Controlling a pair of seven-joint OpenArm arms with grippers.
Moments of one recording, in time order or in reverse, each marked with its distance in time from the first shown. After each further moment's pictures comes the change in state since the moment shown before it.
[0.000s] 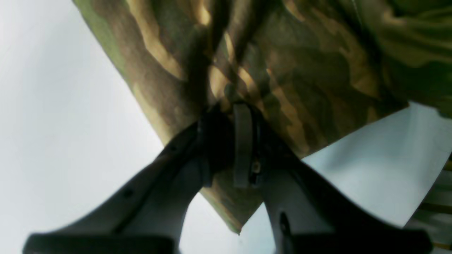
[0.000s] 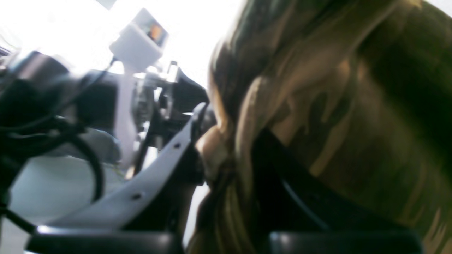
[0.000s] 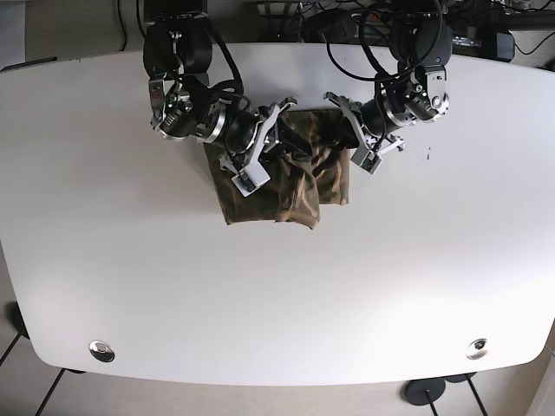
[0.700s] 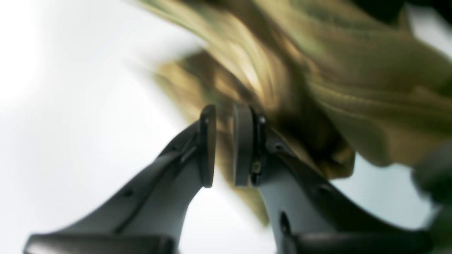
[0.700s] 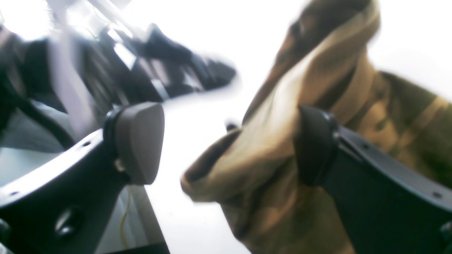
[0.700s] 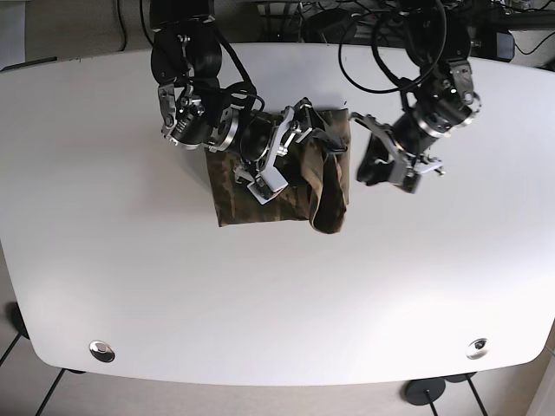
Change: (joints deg) left arm 0.7 0.3 -11.7 16.1 -0.8 -0.2 -0.4; right arm 1.6 -0.7 -3.8 2.9 -0.9 0.0 1.2
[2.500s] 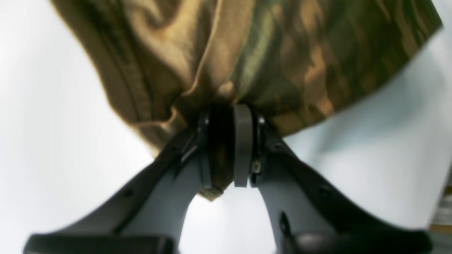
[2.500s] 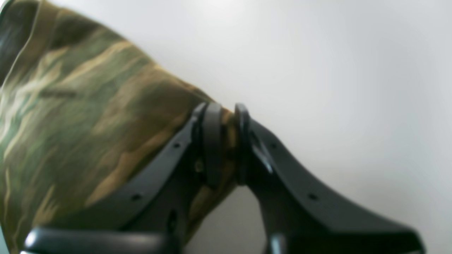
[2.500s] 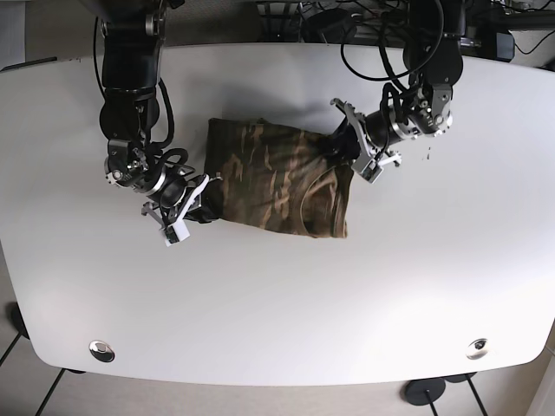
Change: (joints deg) left arm -8.9 -9.0 20.6 -28.5 -1.0 -0.6 -11.1; right arm 15.8 12.1 13.7 -34.5 -17.4 2.8 22.5
